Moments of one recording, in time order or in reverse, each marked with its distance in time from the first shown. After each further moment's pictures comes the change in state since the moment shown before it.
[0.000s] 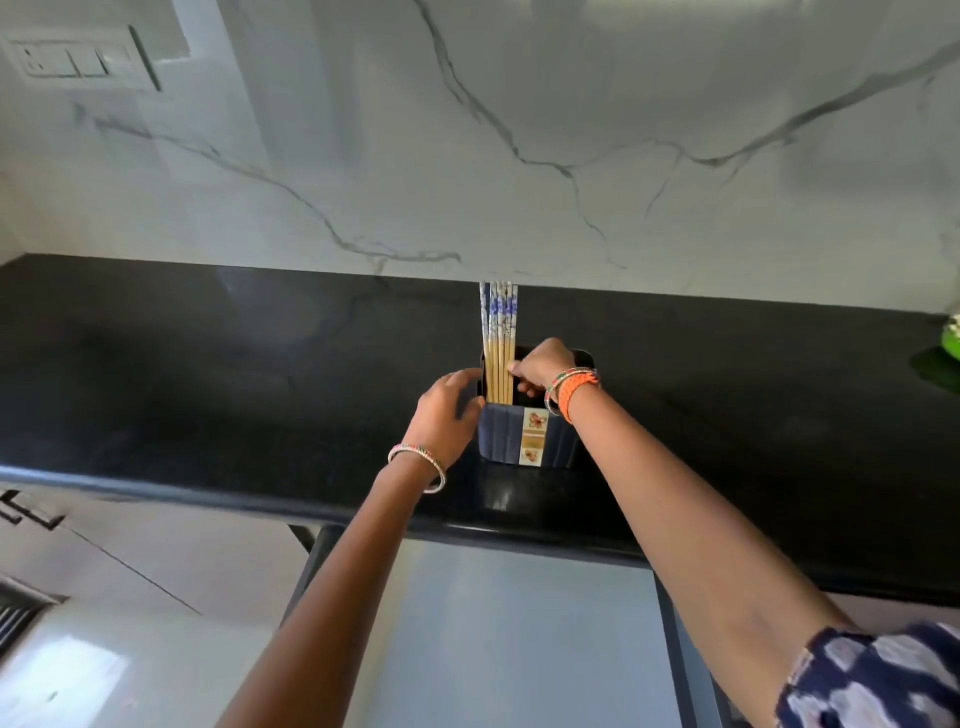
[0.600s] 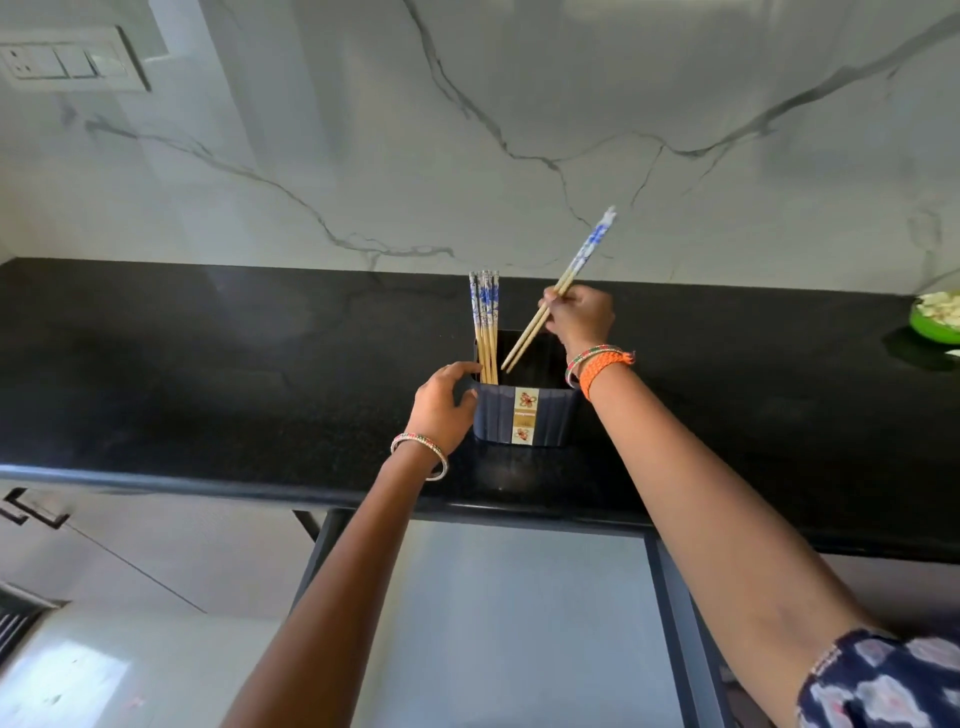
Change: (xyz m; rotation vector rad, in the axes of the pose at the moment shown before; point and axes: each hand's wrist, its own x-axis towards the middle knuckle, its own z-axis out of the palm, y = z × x) left_hand -0.013 0.003 -0.004 -0.095 0.025 -0.021; right_hand -0.021 -0.008 -0.033 0.521 0.417 -0.206
